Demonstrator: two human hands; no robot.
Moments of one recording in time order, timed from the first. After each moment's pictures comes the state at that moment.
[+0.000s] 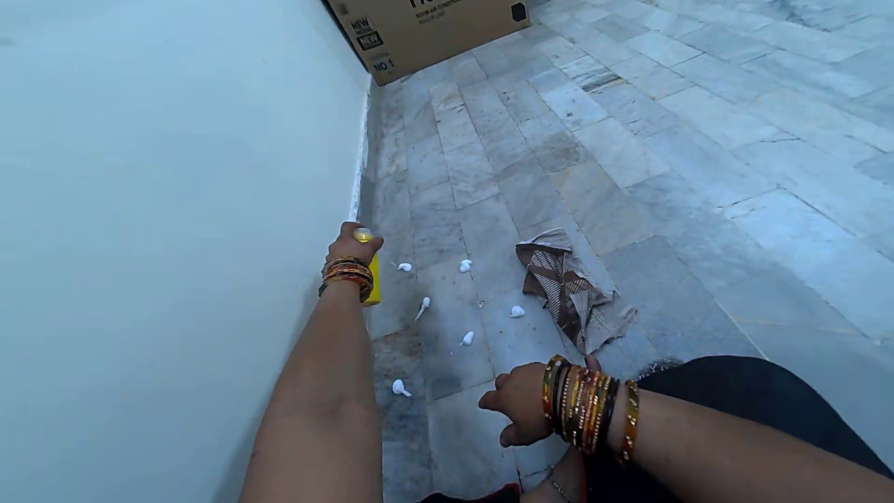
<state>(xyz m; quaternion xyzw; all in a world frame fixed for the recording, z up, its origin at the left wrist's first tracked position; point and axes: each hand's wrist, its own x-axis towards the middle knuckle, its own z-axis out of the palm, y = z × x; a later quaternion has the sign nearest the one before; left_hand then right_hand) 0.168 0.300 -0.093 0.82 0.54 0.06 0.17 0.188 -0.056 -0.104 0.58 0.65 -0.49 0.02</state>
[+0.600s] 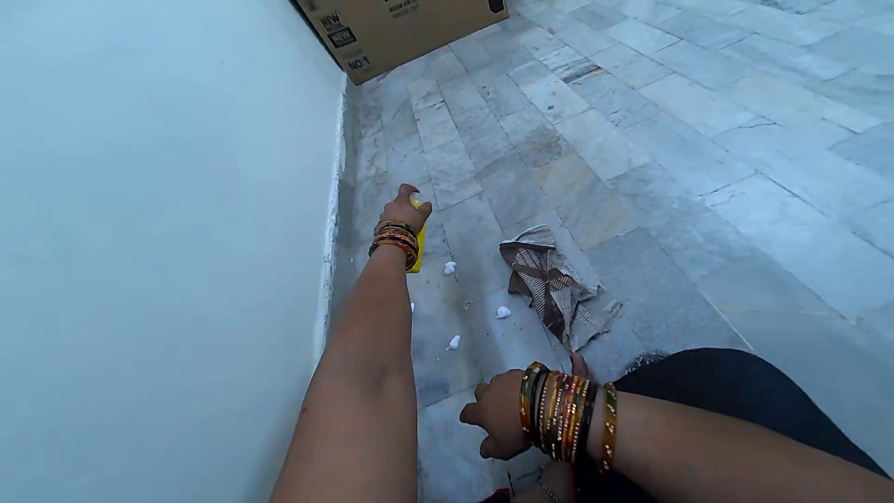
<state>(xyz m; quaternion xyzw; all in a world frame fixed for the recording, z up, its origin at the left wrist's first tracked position) 0.288 0.232 -0.098 0.90 0.41 -0.01 0.16 0.187 -0.059 -0.097 0.57 0.66 -0.49 0.00</state>
